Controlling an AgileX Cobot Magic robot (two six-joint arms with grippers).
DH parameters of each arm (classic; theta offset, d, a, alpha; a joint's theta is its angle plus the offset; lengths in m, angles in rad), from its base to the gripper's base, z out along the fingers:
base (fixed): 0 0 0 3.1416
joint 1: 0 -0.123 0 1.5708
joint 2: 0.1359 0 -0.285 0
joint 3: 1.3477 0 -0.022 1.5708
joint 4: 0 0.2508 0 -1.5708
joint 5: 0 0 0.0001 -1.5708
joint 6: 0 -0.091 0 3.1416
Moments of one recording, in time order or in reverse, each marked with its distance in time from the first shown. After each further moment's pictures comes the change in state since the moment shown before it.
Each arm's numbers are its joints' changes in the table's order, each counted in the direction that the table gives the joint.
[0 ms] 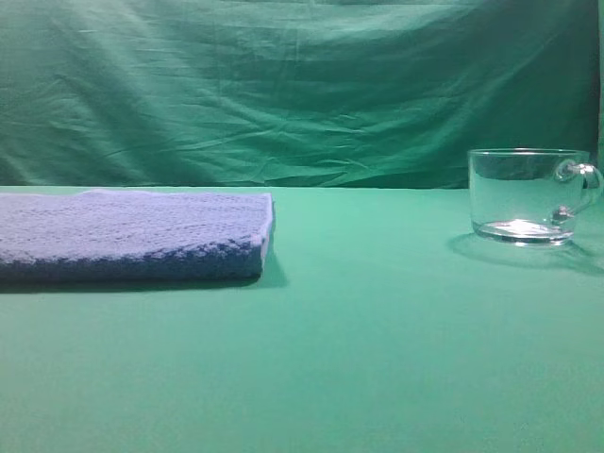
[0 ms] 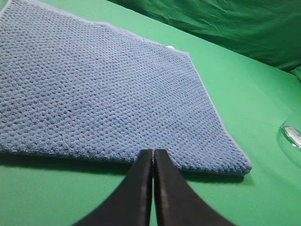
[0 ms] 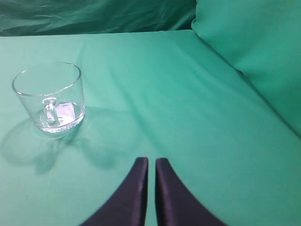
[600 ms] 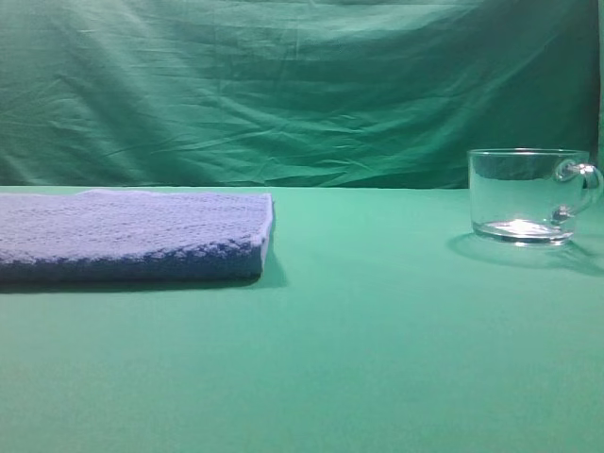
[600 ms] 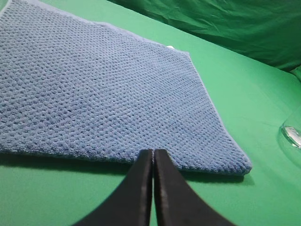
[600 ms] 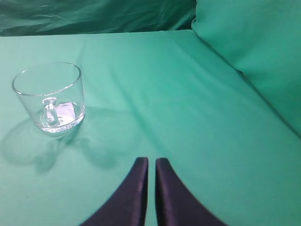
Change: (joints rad) left arm 0.000 0.000 0.000 0.000 0.000 0.000; right arm 0.000 0.000 0.000 0.000 0.000 0.000
